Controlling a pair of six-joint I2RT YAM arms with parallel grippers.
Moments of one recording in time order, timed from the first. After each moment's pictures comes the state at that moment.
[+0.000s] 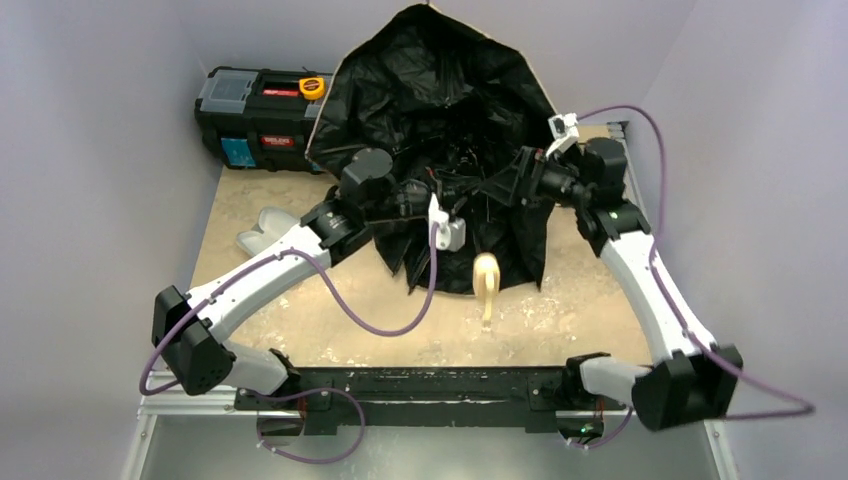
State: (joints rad) left arm -0.80 1.39 1.26 0.06 0.58 1.15; right arm 0.18 1.26 1.13 -0.19 -0.73 0.62
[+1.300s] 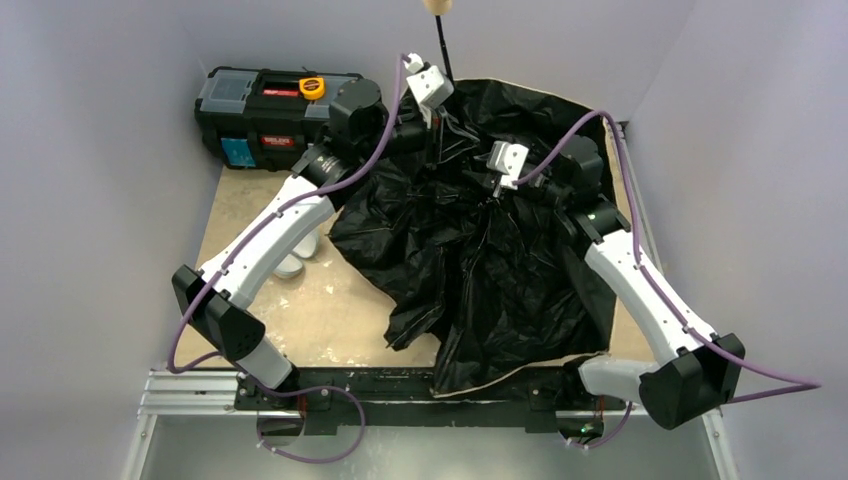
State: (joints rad) left arm -0.63 1.60 1.74 -0.12 0.60 -0.04; right arm 0.36 1.22 1.16 -0.07 -0.67 -0.64
